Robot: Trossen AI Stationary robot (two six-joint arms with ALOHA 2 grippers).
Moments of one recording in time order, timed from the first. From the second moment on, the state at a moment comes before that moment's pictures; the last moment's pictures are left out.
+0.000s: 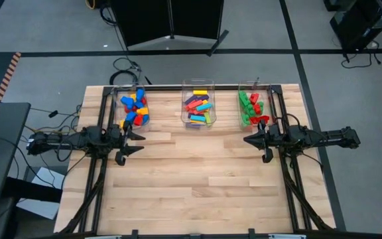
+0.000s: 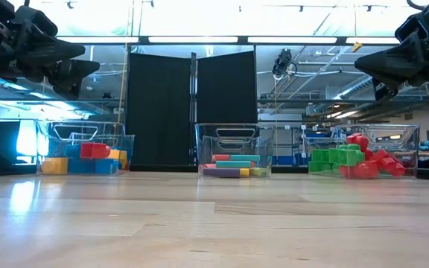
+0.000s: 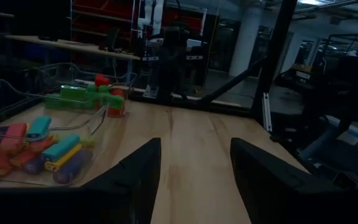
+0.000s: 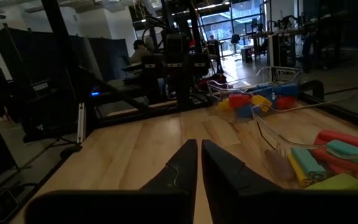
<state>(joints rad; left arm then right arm) -0.04 0.02 0.01 0.06 0.00 -0.17 0.07 0.02 0.01 0.03 0.11 0.21</state>
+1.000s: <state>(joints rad) -0.04 0.02 0.01 0.06 0.00 -0.17 0.07 0.02 0.01 0.03 0.11 0.21</state>
